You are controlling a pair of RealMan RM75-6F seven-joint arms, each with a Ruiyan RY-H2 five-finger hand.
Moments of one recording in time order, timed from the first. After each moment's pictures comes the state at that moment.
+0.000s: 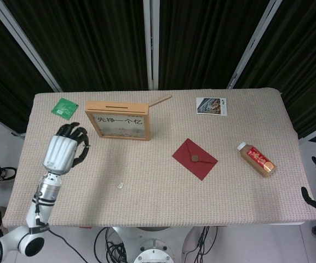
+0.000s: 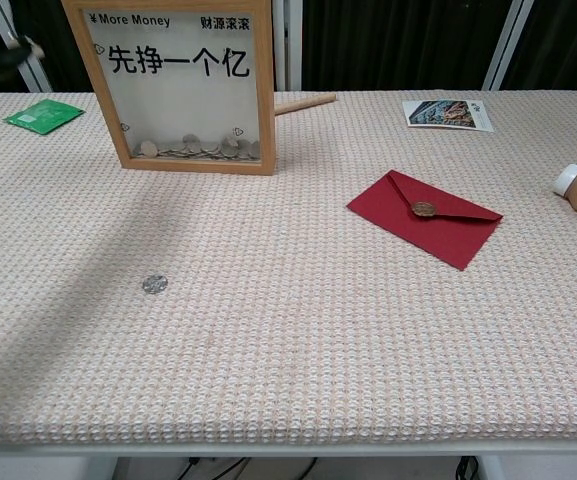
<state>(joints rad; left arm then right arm) -0.50 -1.33 -0.25 -1.70 1.41 1.35 0.38 0.01 -1.09 0.10 -1.52 -1.41 1.47 0.08</state>
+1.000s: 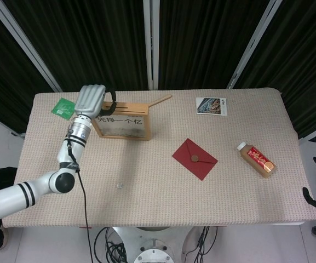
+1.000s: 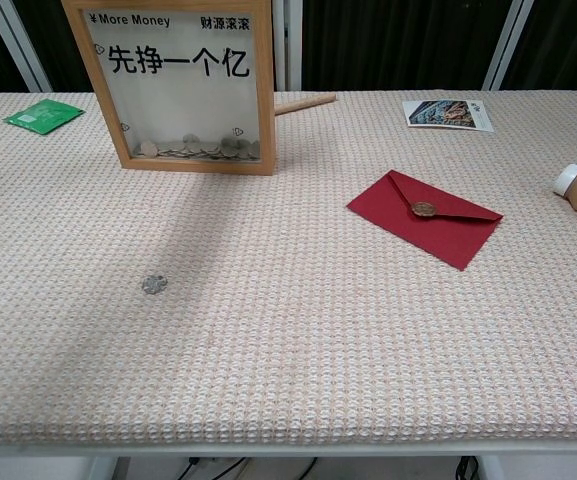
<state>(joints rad) -0.99 -1.36 -0.48 -1.48 0.68 0.90 0.42 0.02 -1.10 0.10 -1.50 -1.38 1.45 0.10</state>
